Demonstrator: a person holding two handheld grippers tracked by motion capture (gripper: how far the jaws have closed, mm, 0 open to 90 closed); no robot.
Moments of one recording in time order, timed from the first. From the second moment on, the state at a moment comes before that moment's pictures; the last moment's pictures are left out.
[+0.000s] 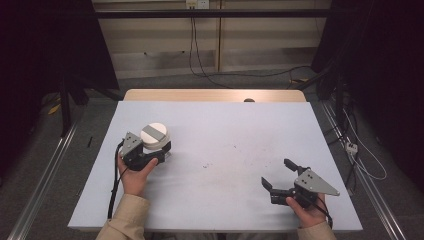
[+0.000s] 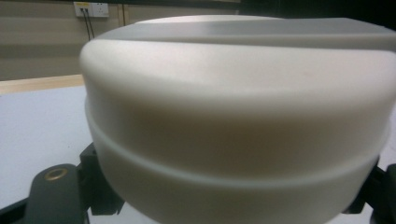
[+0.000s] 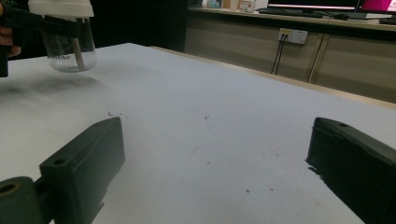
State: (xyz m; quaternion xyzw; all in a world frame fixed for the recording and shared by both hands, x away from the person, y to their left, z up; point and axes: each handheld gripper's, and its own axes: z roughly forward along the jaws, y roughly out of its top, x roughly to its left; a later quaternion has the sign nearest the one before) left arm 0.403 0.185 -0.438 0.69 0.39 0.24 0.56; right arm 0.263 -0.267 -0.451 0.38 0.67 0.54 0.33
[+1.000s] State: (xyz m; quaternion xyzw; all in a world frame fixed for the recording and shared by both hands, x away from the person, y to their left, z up) left arm 0.420 0.151 -0.431 0.71 0.37 0.22 0.56; right arm 0.263 -0.267 -0.451 0.38 0.68 0.54 0.33
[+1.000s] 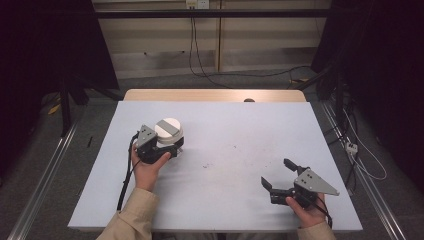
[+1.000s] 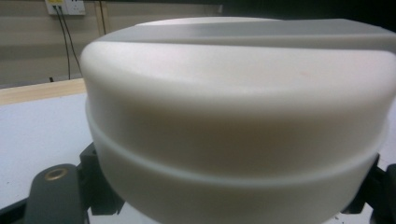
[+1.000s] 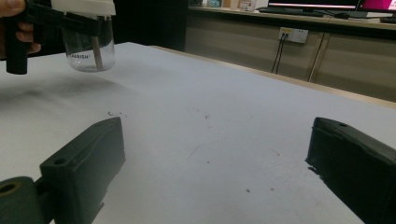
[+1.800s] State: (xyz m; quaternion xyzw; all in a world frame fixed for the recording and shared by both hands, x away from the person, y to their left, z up) left arm 0.430 0.125 -0.430 0.73 0.35 0.20 0.56; right arm 0.263 -0.269 -0.451 0.38 0.67 0.54 0.33
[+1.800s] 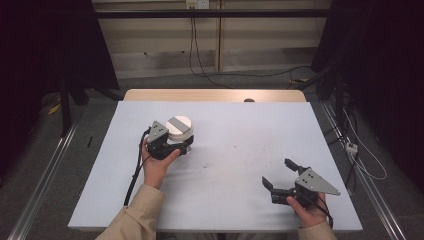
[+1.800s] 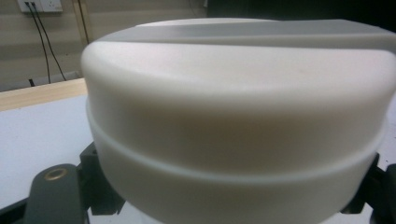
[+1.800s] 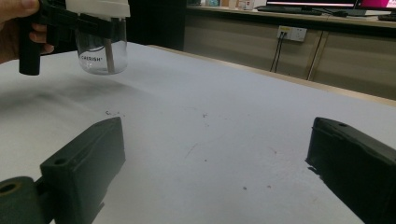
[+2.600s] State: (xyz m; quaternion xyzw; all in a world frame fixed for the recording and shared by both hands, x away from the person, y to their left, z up) left arm 0.438 0.096 -0.428 0.74 0.33 0.19 0.55; right arm 0.264 -0.270 -0.451 0.39 0.67 0.54 0.33
